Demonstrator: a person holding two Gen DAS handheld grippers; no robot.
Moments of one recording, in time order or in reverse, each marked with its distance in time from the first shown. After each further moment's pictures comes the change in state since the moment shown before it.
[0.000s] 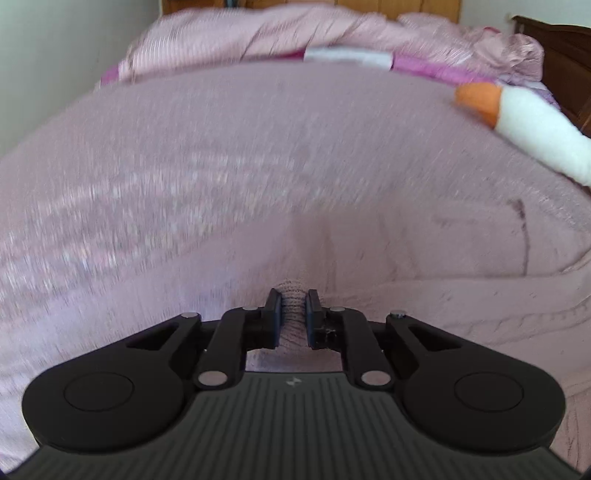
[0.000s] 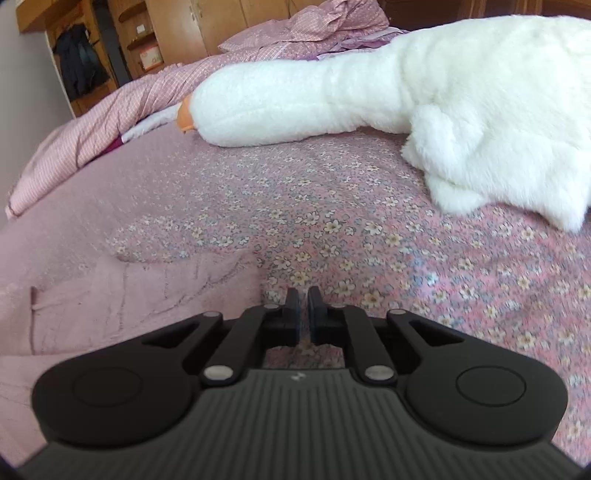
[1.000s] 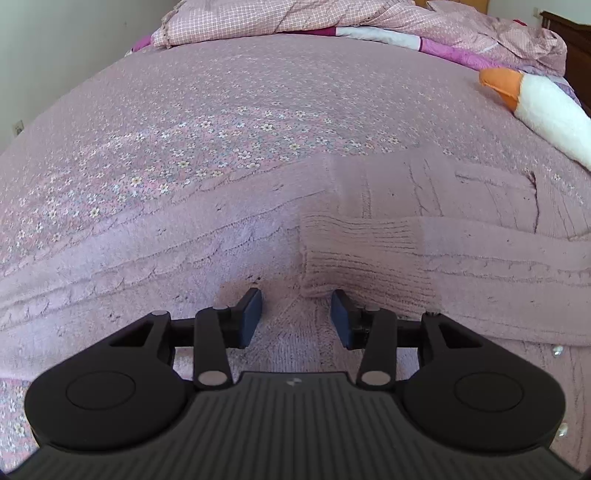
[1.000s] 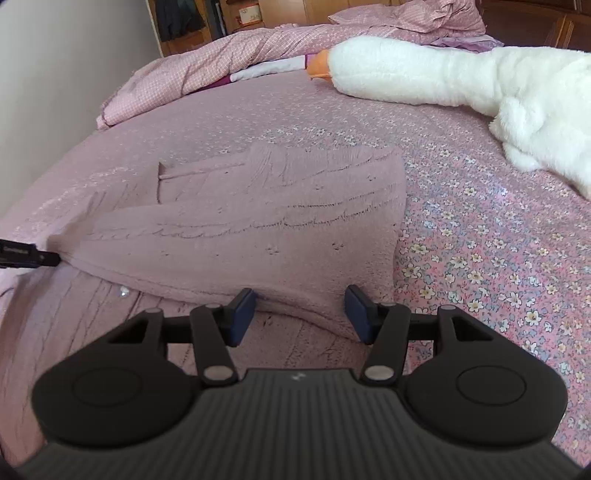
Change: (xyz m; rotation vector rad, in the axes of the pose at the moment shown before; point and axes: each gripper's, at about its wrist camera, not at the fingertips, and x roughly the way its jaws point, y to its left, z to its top) left arm -0.039 0.017 -0.036 -0.051 0.066 0.062; right arm -0.093 0.066 -0.084 -0.238 0.092 0.172
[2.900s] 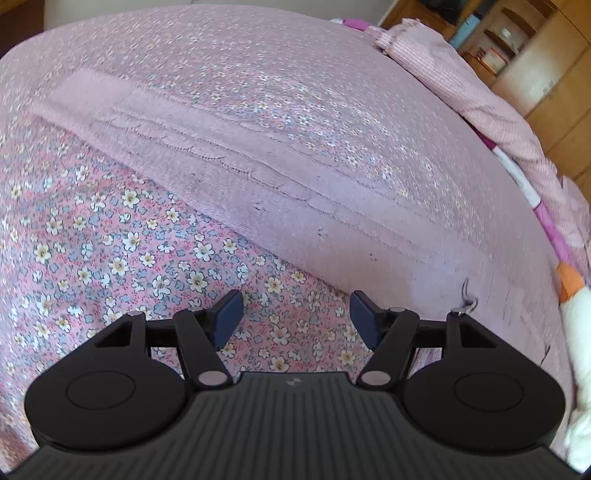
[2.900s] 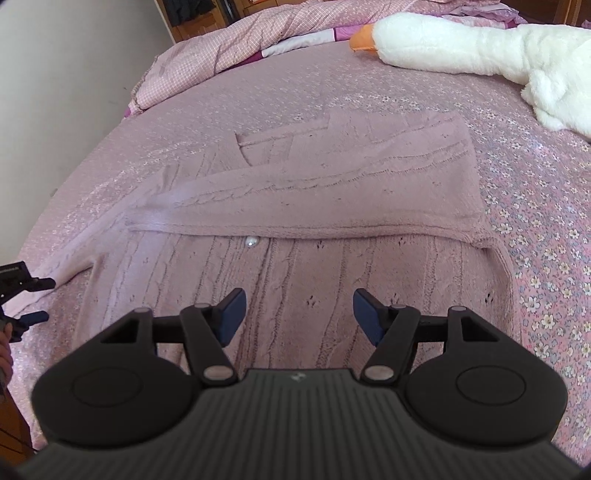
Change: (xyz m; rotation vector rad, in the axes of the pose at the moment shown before) left arm -0.084 0.172 -0.084 -0.741 -0.040 0.044; right arm -0.046 0.074 -0.020 0.072 0.099 0.090
